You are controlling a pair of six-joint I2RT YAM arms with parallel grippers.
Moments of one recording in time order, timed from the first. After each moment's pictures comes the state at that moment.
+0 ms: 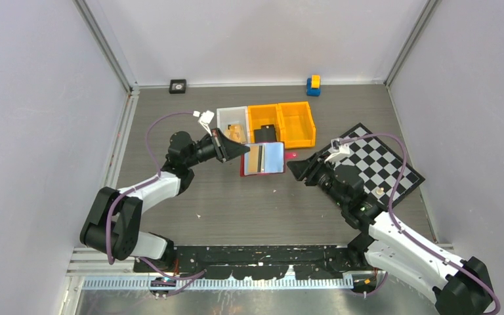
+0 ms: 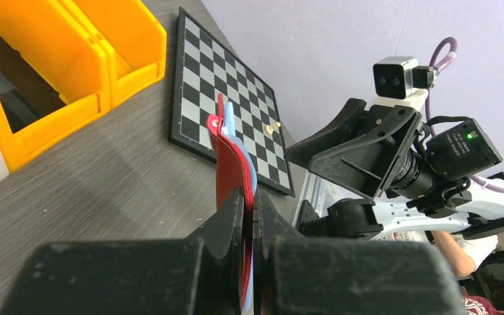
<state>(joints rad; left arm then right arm) -0.36 1.39 0.62 0.79 0.75 -0.85 0.64 0.76 0.40 0.20 0.08 0.75</state>
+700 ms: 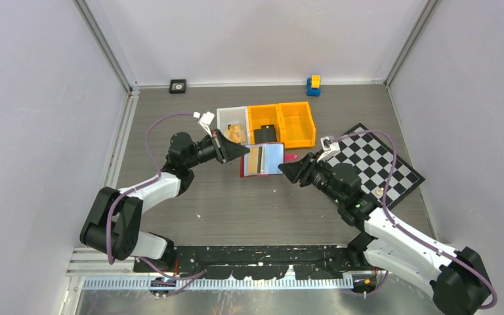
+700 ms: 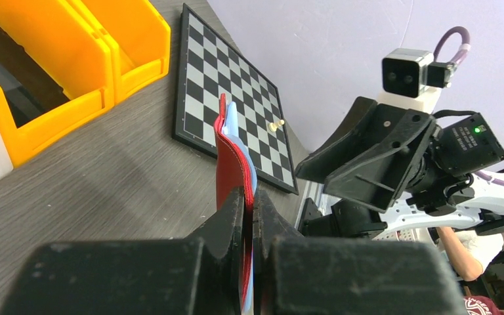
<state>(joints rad) -0.37 1.39 0.60 0.79 0.74 -0.84 0.64 0.80 0.40 0.31 -0.08 0.71</state>
